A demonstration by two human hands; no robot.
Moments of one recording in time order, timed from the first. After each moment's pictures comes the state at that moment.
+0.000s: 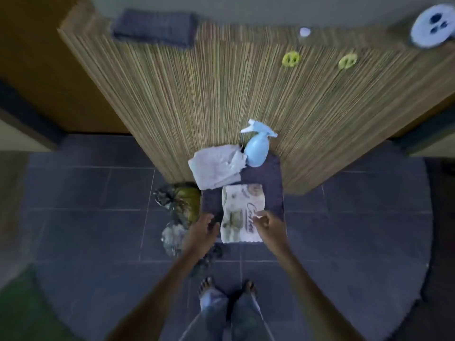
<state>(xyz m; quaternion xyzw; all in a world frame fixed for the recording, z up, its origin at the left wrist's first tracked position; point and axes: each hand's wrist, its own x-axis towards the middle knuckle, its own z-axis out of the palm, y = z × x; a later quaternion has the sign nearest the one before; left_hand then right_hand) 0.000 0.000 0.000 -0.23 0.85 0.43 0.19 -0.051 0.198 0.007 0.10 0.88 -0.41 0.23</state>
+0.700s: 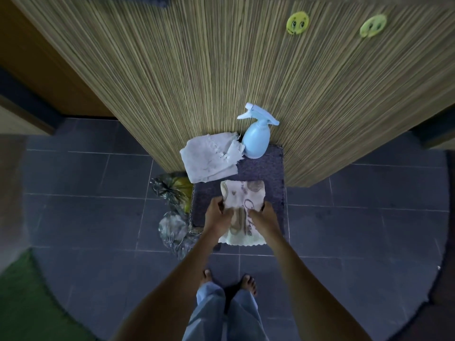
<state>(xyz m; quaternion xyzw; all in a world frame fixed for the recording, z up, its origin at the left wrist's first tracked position) -0.063 0.060 -0.036 -0.34 0.75 0.54 0.16 -0.098 0.199 -0.051 0.20 0.80 -0.49 0.28</state>
